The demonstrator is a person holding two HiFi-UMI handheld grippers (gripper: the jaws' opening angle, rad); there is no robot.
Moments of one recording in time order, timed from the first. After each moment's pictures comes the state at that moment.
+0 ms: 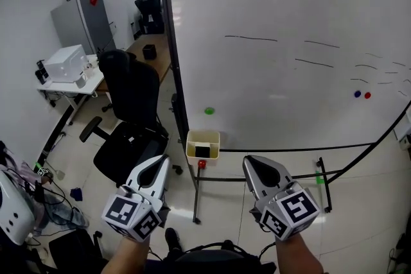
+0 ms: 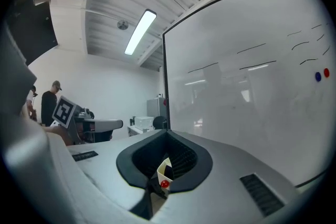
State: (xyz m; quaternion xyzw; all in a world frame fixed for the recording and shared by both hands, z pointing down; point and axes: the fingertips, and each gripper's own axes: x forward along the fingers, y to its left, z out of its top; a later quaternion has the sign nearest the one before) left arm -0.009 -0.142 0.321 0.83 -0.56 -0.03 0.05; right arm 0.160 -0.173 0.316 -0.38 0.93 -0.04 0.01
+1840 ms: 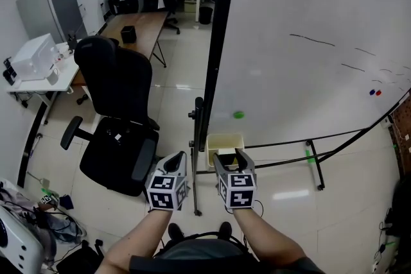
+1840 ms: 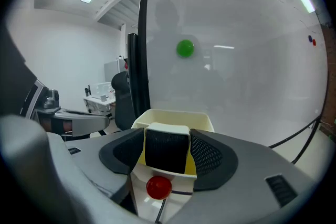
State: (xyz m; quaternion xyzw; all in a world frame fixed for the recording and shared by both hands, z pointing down) left arm -0.137 -0.321 0.549 0.81 -0.55 0.10 0.19; right arm -0.006 -0.335 0.549 -0.56 0.80 -0.15 -0.16
